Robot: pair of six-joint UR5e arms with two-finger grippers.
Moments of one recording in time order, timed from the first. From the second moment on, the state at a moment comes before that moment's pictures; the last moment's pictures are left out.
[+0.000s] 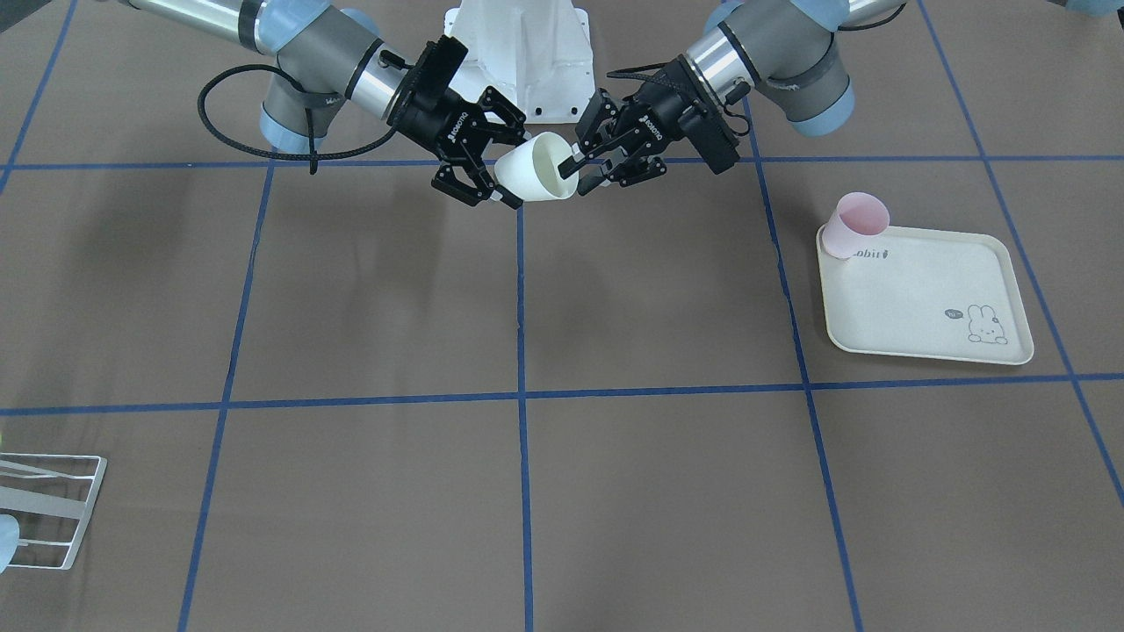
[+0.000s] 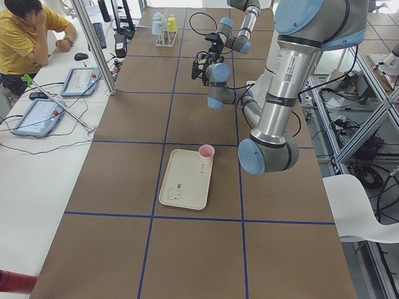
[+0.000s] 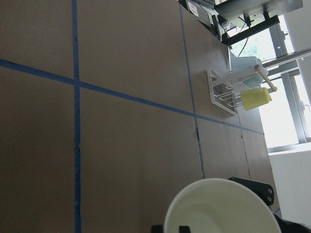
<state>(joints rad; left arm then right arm) -0.51 -1.92 -1.81 -2.71 -1.78 -1.52 0.36 -1.15 1.67 -0.29 1.54 0.41</state>
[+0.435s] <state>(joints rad) -0.57 -1.85 -1.84 -2.64 -1.78 -1.39 0.39 -1.15 1.67 -0.32 1.56 0.40</state>
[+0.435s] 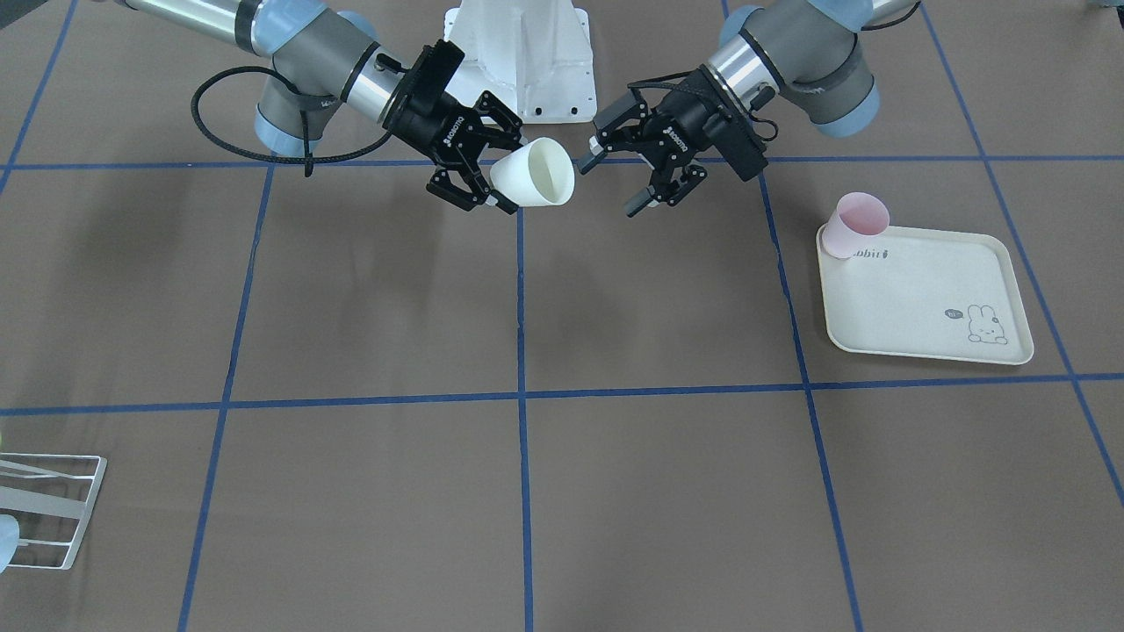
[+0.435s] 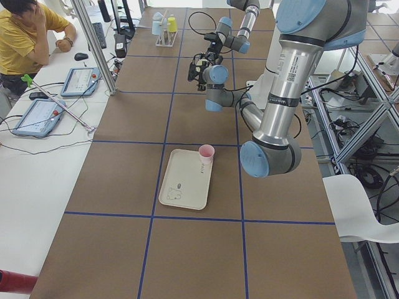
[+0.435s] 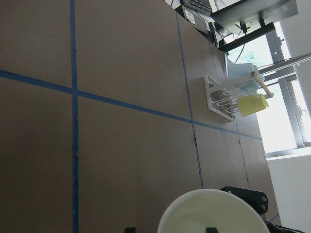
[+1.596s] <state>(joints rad) -1.20 -1.43 -2.02 -2.23 -2.08 -0.24 0.77 -1.15 2.10 -1.70 1.67 -0.09</state>
